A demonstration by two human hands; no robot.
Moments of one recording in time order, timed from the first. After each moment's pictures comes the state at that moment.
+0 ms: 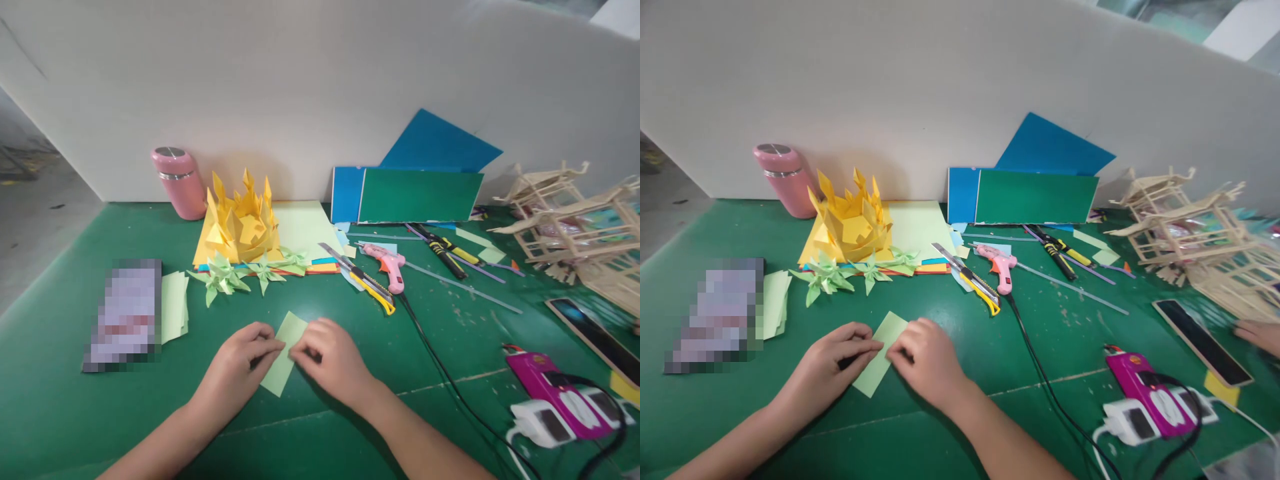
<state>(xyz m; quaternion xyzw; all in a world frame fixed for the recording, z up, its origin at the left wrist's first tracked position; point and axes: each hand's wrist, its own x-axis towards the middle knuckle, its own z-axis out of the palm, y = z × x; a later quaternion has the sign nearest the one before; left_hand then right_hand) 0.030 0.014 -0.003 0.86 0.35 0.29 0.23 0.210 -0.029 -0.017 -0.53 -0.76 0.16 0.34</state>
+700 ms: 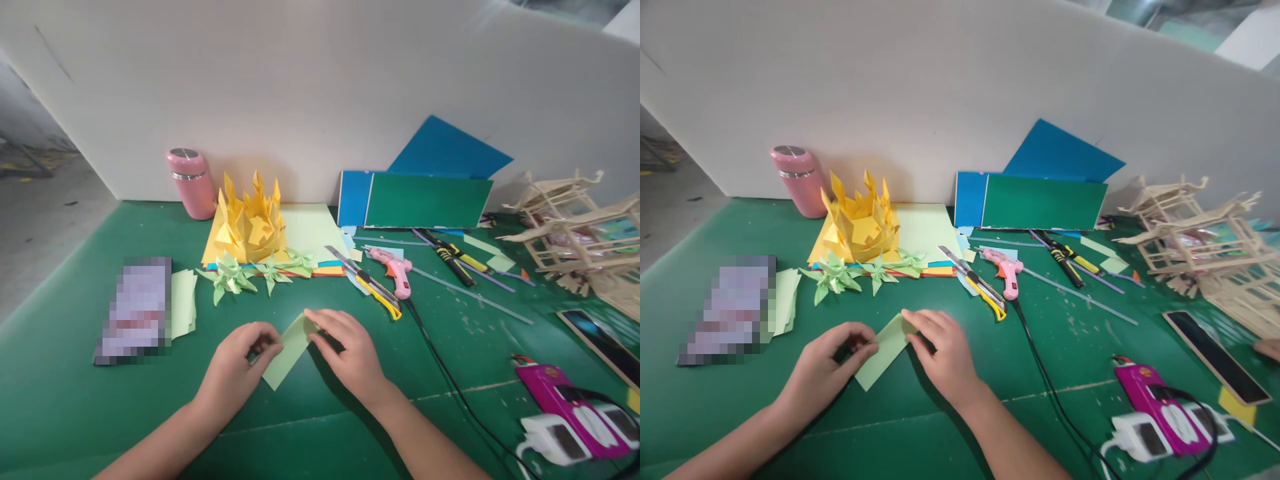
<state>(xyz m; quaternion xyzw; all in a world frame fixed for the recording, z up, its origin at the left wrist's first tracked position) 0.027 0.011 0.000 0.80 0.43 0.33 0.27 0.222 -0.029 -0.020 -0.52 -0.72 0.14 0.44</state>
